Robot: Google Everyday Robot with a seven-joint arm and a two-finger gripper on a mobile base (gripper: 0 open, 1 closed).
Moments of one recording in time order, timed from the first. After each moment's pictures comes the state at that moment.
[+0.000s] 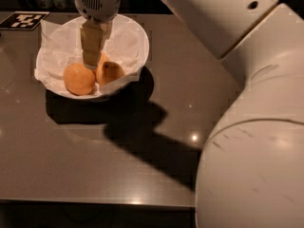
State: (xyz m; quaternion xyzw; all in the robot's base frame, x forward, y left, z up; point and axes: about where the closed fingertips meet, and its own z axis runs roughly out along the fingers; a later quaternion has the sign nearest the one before) arm 0.579 0.121 0.965 -0.66 0.74 0.04 0.12
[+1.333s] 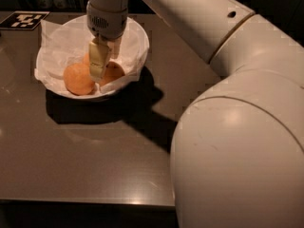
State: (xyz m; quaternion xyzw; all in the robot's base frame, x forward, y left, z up) arm 0.596 0.119 0.906 -0.62 0.78 0.08 0.06
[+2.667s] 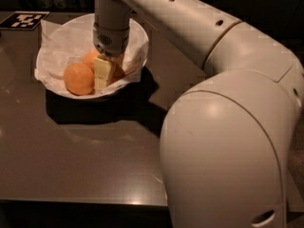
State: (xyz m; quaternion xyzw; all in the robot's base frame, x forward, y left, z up) arm 0.600 0.116 0.857 -0.61 0.78 0.10 0.01
